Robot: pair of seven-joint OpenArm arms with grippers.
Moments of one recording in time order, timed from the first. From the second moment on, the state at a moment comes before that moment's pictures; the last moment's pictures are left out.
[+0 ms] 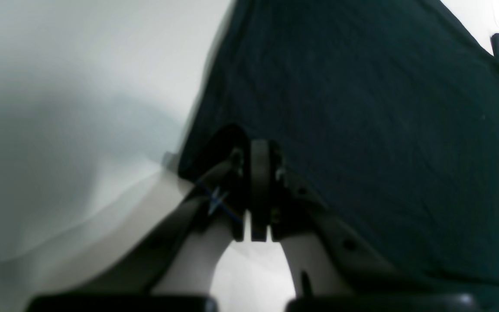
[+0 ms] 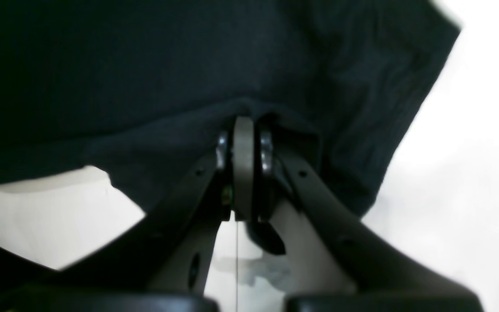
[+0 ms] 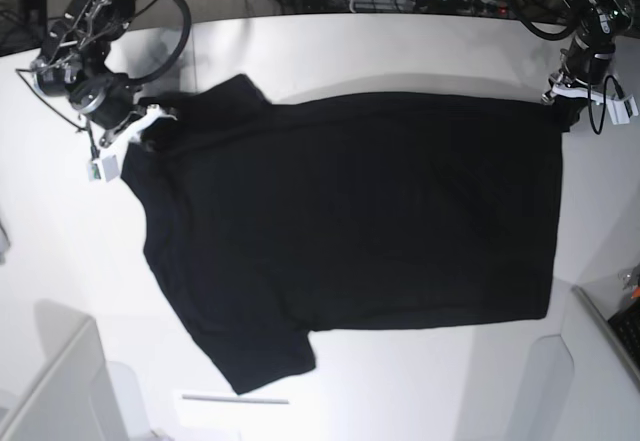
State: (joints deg) left arm 21.7 -7.5 -49.9 95.7 -44.4 -23.3 47.3; right arm -9.7 -1.6 34.4 104.6 32.3 30.3 -72.7
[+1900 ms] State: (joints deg) left arm 6.0 -11.1 -44.4 84.5 -39.7 -15.1 47.1; right arm 8.6 3.1 27.5 83.0 32.3 22.7 -66.1
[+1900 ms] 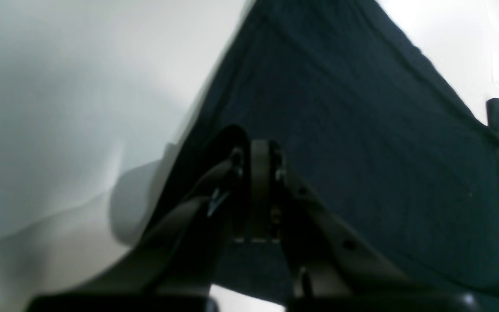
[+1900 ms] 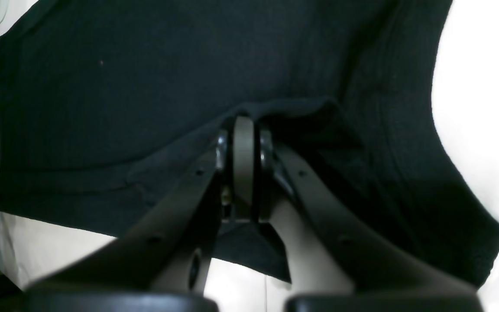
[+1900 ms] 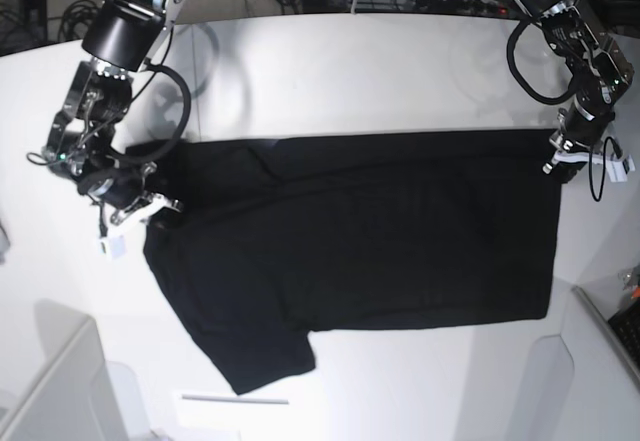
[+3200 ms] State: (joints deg) left arm 16.5 -12.9 -52.6 81.2 -46.4 -15.4 46.6; right arm -7.5 -7.2 46.1 93.1 33.1 15.0 -66.0
